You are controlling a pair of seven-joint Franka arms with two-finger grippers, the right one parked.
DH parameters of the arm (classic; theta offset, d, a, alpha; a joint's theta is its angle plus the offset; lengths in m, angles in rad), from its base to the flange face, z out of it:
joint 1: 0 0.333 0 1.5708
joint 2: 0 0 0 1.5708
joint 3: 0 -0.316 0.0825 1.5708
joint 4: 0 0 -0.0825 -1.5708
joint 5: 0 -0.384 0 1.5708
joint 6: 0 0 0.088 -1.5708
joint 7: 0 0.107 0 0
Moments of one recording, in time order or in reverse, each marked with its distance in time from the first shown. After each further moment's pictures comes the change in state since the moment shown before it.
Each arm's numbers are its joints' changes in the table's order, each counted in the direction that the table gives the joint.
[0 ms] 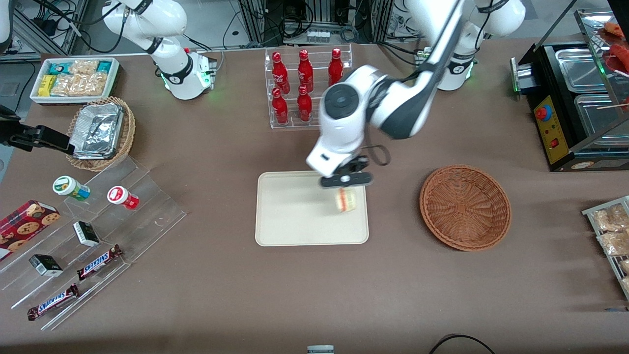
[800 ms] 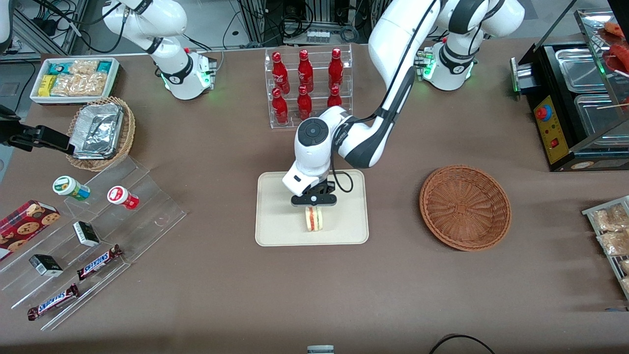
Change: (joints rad) arm -0.032 -0.239 0.013 -0.061 0.018 -0.288 -0.016
